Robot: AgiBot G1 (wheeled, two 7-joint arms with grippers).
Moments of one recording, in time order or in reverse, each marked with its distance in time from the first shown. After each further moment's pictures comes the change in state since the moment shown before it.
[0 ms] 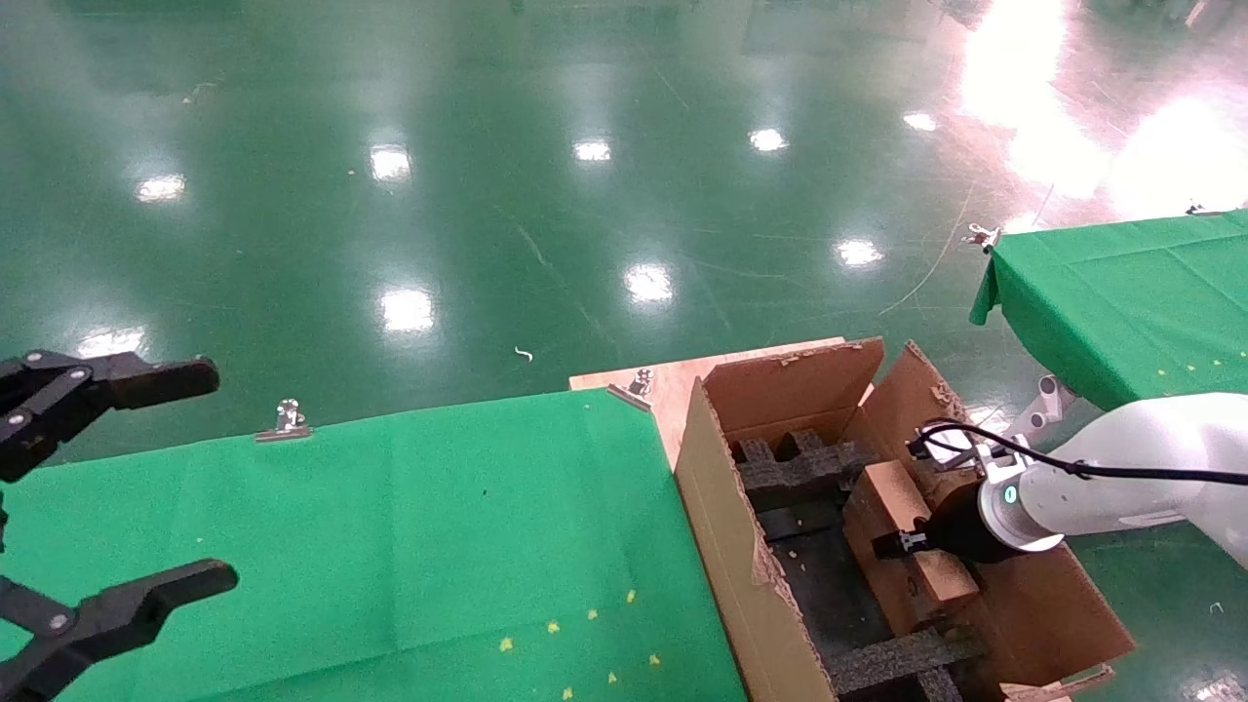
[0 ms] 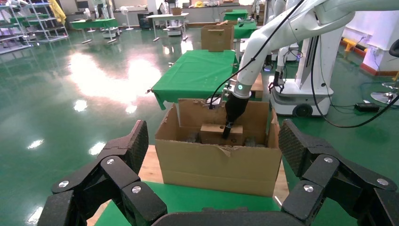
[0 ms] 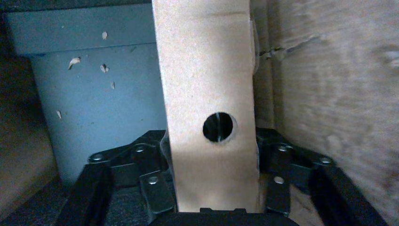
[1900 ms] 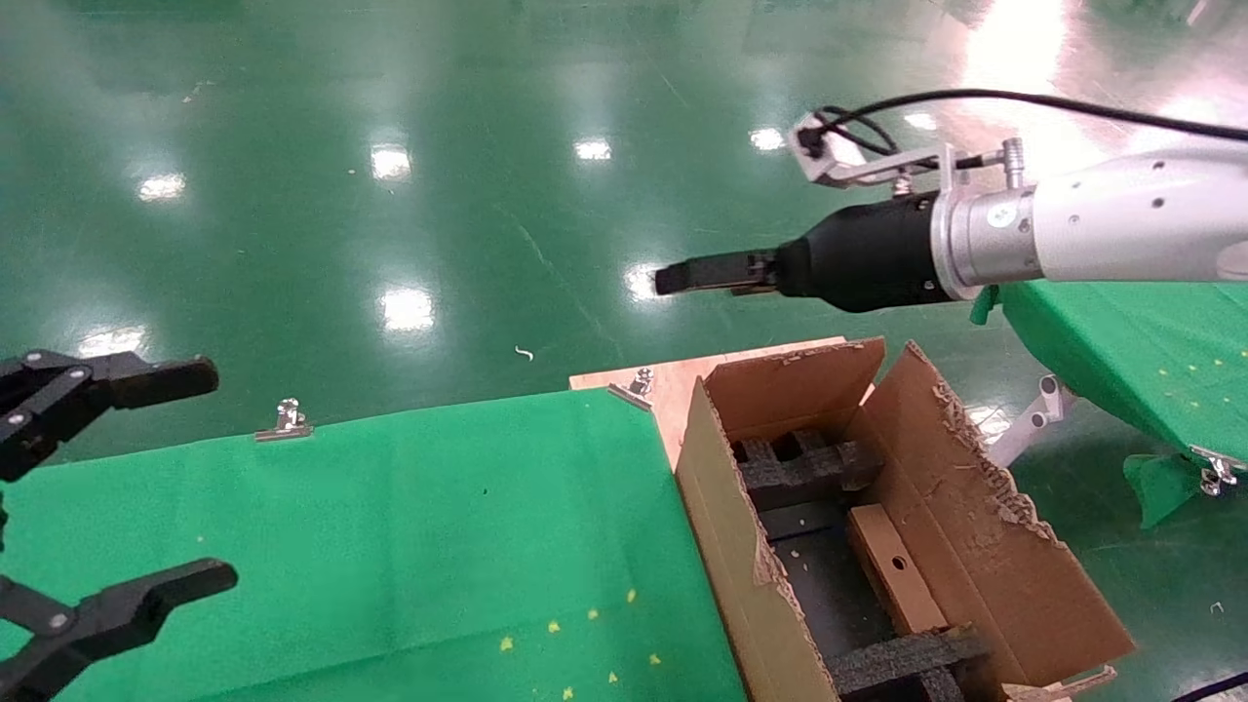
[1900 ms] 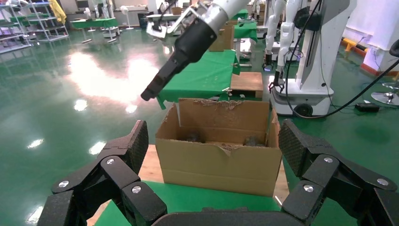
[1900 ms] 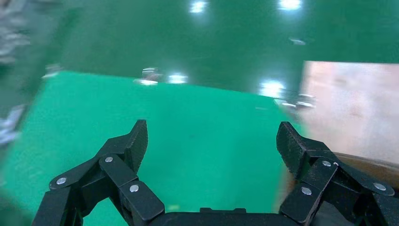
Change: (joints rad) left arm 0.000 0.000 0.000 0.000 0.000 0.000 0.000; right arm 0.301 0.077 0.353 0.304 0.470 -0.215 -0.280
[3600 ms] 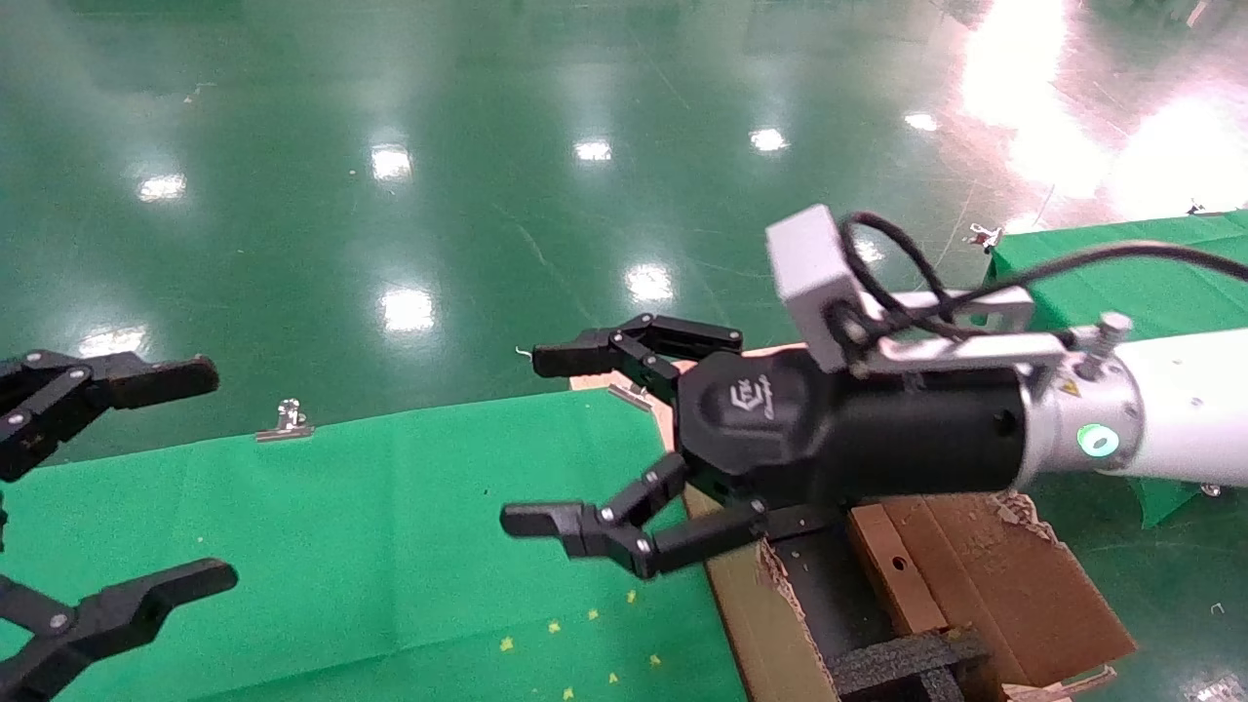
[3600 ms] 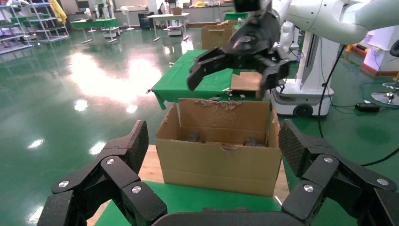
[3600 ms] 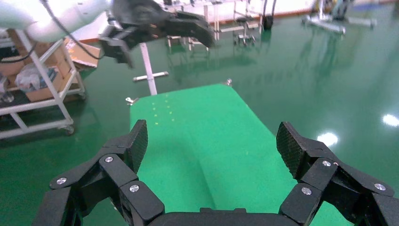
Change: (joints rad) left arm 0.000 0.000 0.000 0.000 0.000 0.000 0.000; right arm -0.687 0.022 0.891 0.246 0.321 -0.452 -0.936
